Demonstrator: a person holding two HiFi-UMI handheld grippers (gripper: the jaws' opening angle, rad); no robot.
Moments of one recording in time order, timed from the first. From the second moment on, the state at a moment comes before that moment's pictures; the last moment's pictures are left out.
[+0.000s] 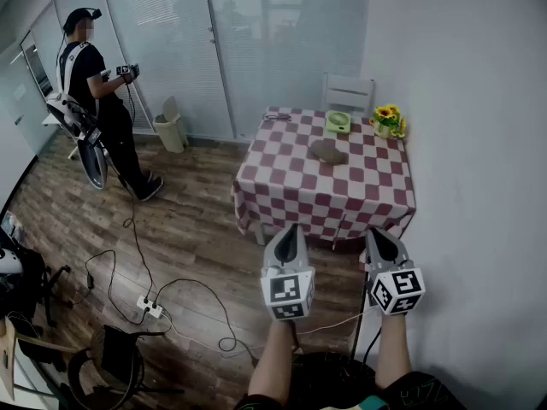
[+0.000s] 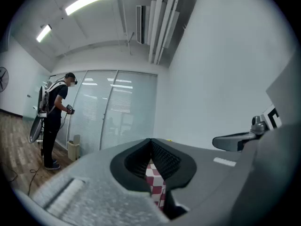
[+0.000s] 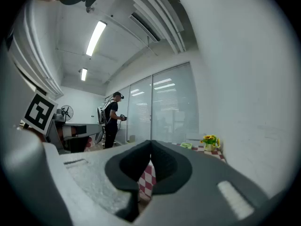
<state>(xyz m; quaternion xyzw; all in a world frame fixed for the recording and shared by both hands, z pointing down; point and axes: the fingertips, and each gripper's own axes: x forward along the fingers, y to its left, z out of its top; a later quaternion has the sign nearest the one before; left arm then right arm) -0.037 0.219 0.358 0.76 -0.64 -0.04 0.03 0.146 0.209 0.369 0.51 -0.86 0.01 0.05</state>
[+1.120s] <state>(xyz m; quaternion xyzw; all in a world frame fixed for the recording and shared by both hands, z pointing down) -0.056 0.217 0.368 0.76 -0.64 -0.08 0.06 0.127 0.207 0.380 0.49 -0.87 0.03 0.05</state>
